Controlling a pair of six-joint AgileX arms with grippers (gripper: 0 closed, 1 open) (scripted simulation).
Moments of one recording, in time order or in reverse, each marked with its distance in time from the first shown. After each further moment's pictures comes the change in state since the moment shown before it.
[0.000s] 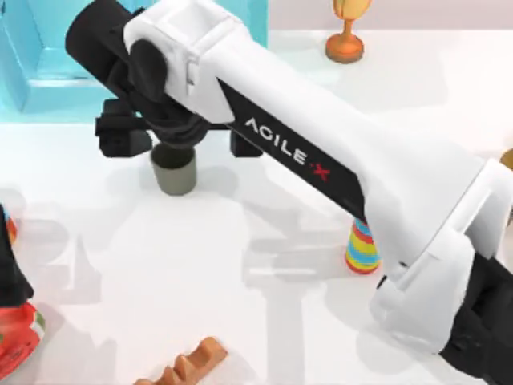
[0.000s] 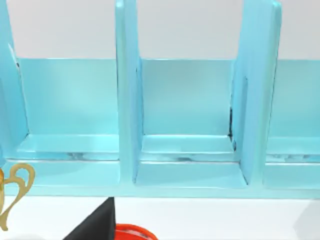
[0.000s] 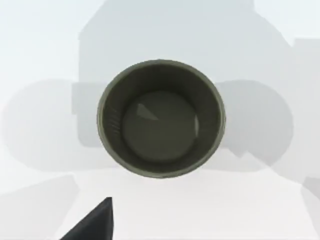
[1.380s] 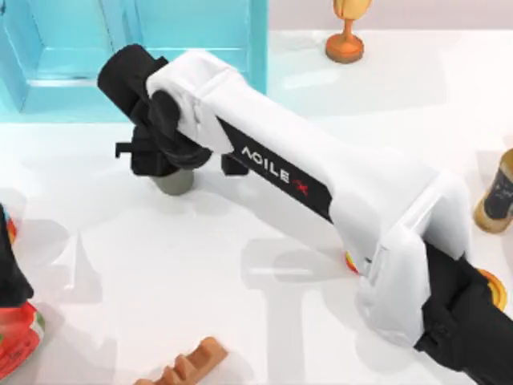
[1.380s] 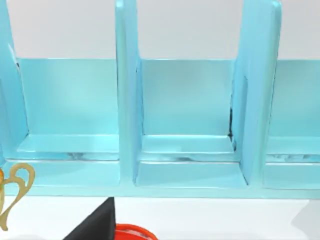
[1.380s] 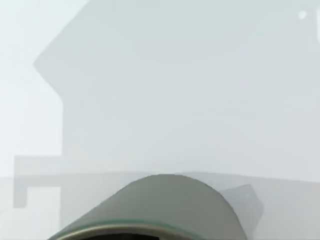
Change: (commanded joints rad) left arm 0.000 0.000 0.000 0.000 0.000 0.000; right arm -0.067 0.181 0.002 0.205 -0.019 -0.066
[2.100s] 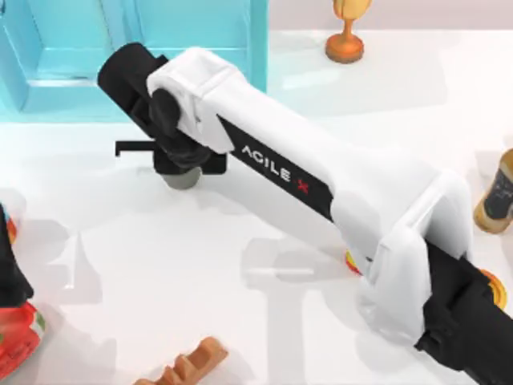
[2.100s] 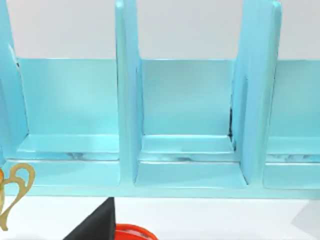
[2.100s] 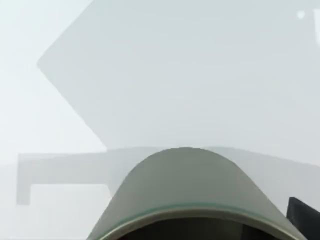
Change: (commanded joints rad) left arm 0.000 0.000 0.000 0.000 0.000 0.000; right arm 0.000 0.000 0.000 0.000 0.000 0.000
